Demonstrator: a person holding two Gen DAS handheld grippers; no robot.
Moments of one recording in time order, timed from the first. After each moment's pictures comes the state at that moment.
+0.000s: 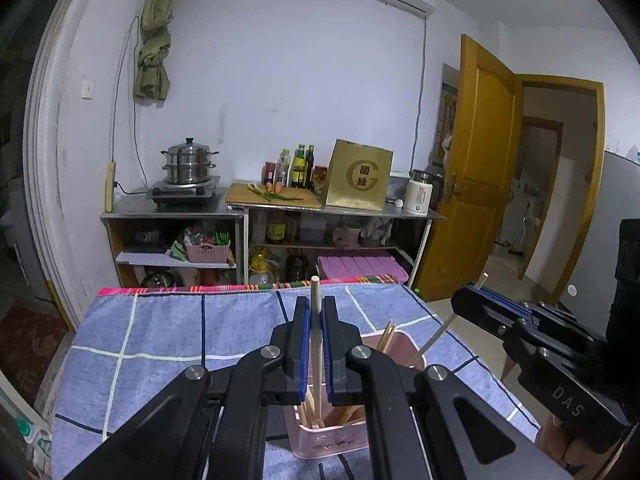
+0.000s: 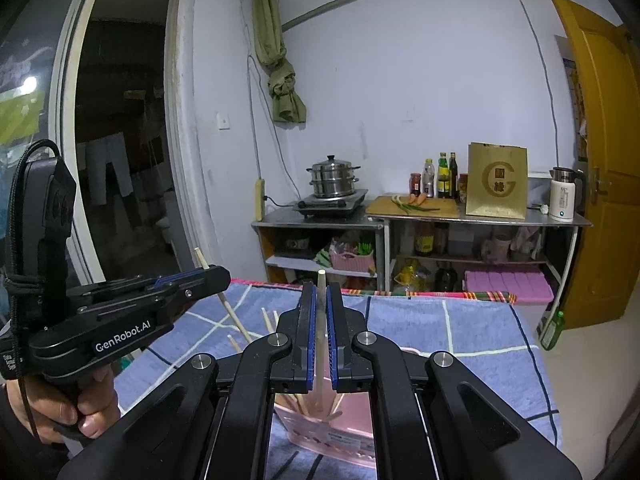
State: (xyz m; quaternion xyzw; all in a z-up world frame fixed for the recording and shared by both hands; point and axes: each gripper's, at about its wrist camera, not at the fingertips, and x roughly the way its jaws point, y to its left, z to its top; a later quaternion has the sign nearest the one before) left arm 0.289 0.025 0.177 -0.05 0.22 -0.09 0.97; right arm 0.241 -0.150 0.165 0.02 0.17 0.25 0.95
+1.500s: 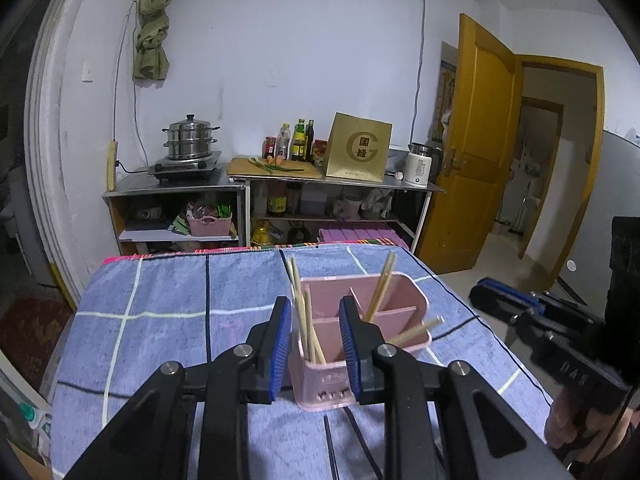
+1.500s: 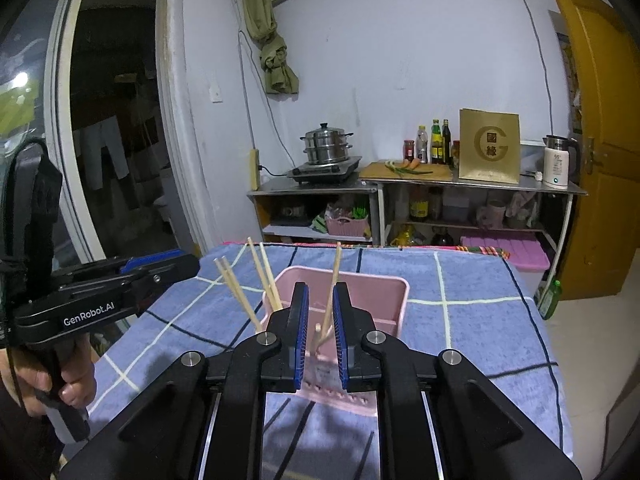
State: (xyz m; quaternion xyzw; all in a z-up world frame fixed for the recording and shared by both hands) left arm 0.245 0.029 0.143 -0.04 0.26 -0.10 0.96; right arm 0.217 -0.177 0.132 0.02 0.22 0.24 0.94
